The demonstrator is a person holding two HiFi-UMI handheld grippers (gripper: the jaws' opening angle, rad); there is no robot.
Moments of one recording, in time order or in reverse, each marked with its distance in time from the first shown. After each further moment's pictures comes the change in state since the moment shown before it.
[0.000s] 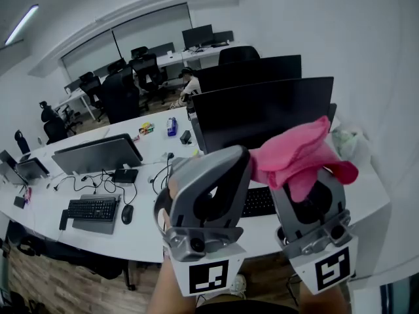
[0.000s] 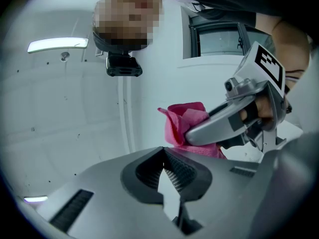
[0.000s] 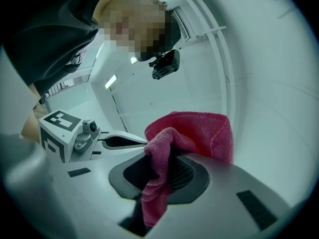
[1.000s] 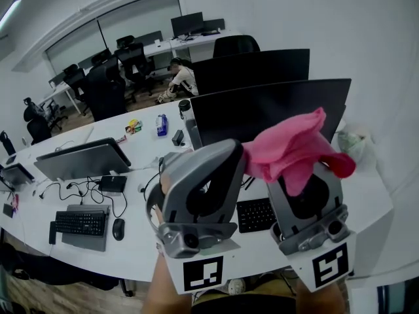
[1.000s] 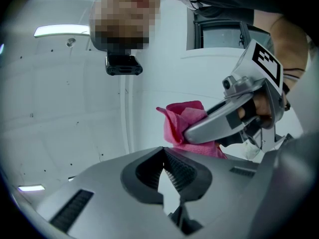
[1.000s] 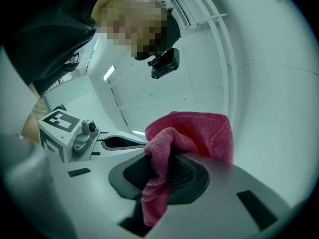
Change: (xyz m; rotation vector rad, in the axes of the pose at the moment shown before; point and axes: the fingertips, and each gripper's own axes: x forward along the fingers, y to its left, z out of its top) left arm 0.030 0.013 -0.136 -0.053 0.027 -0.019; right arm 0.082 -0.004 -0.111 -0.001 0.079 0.000
